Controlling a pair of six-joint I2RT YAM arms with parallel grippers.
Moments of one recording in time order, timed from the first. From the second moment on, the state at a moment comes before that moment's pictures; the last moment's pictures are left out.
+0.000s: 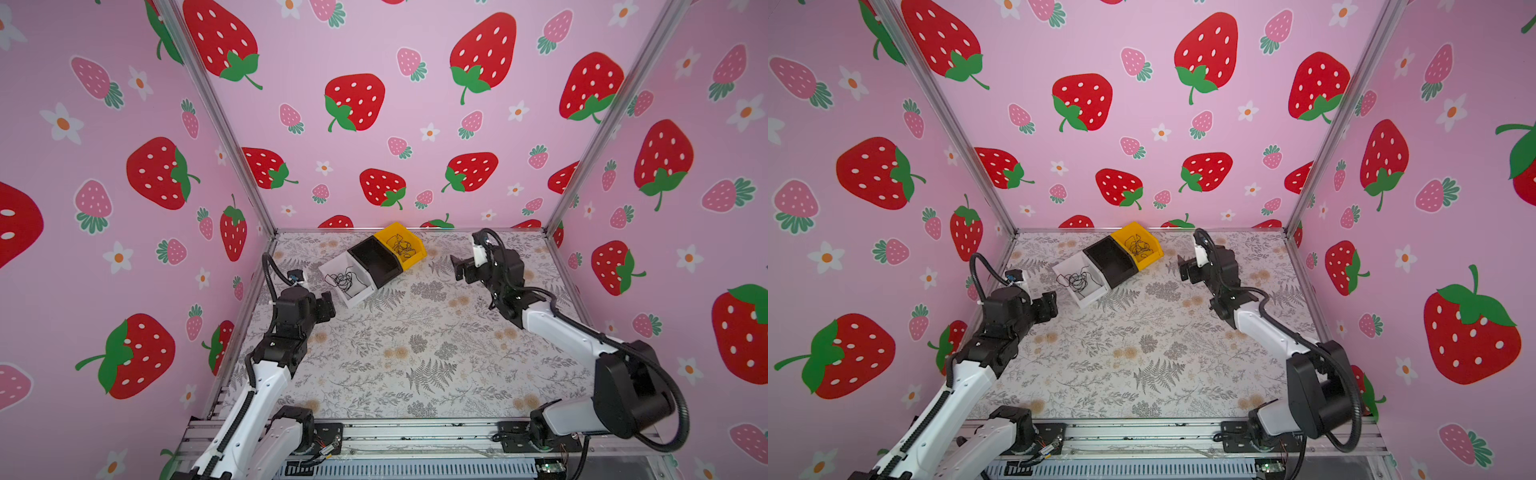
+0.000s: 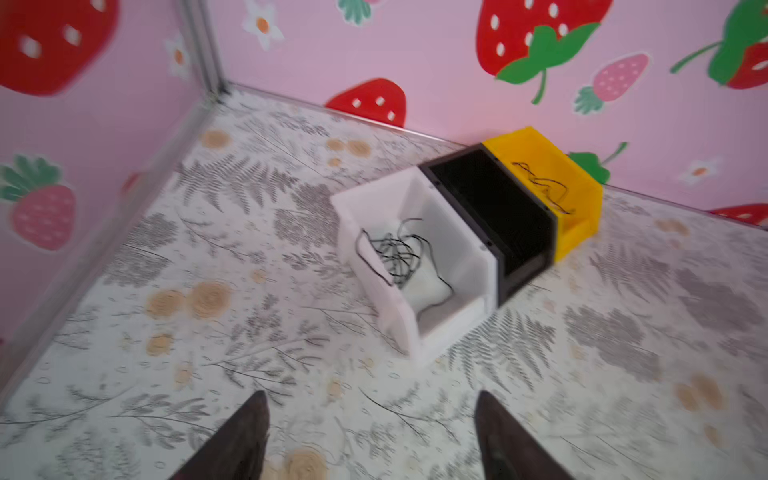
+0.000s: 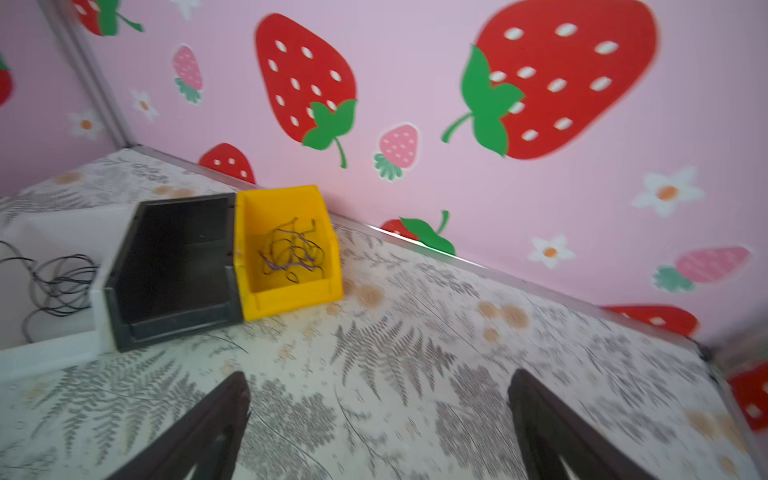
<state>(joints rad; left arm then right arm) -0.12 0.83 0.58 -0.25 -0.23 -0.28 0.47 1.35 0.78 0.30 0.13 -0.11</state>
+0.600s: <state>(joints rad) -0.09 1.28 0.35 0.42 -0.42 -0.14 0.19 1.49 0.23 1.03 0.27 -0.15</state>
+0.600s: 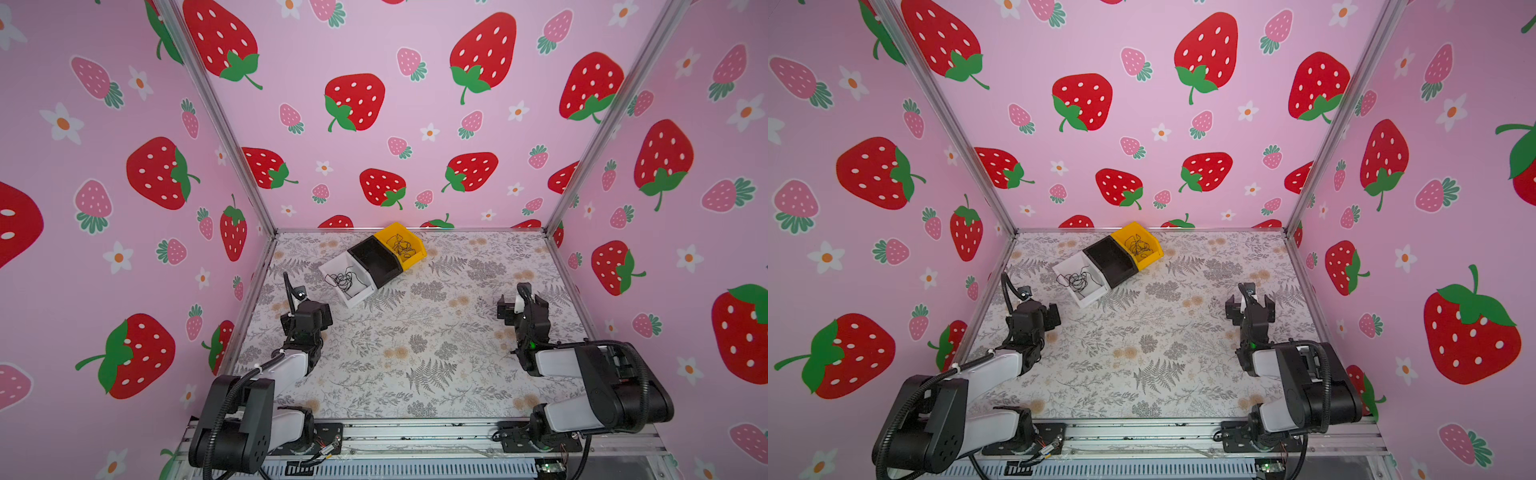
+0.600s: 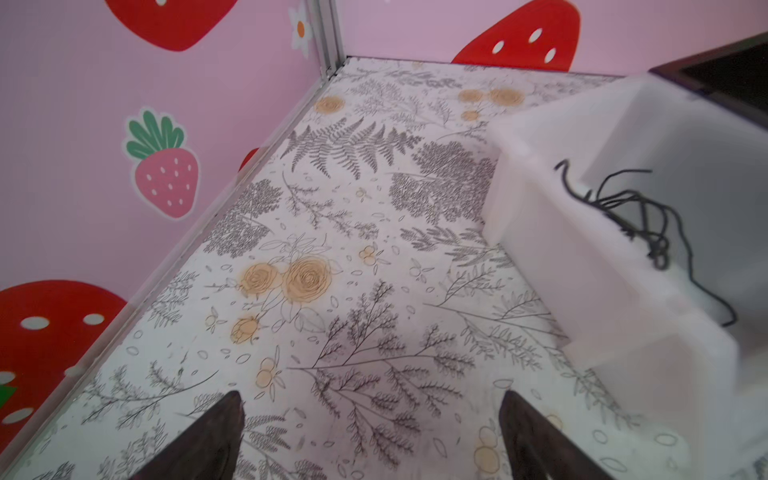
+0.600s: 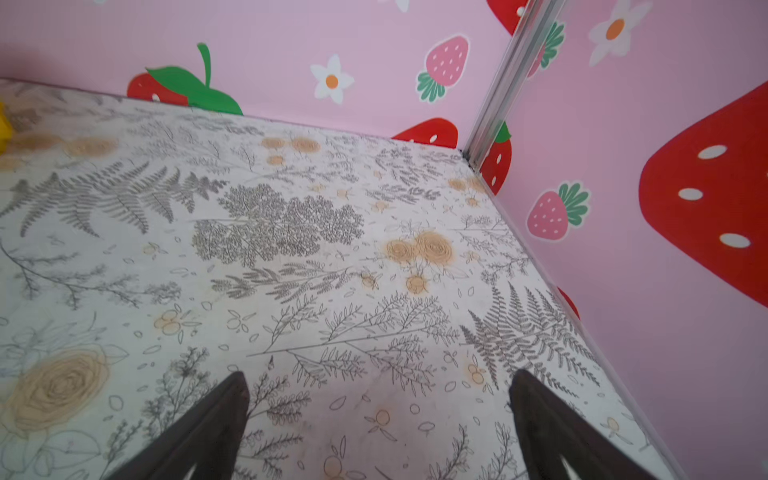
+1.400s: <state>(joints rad) -0.06 1.55 0.40 0.71 -0.28 -0.05 0.15 1.57 0.24 1.16 0.20 -0.14</state>
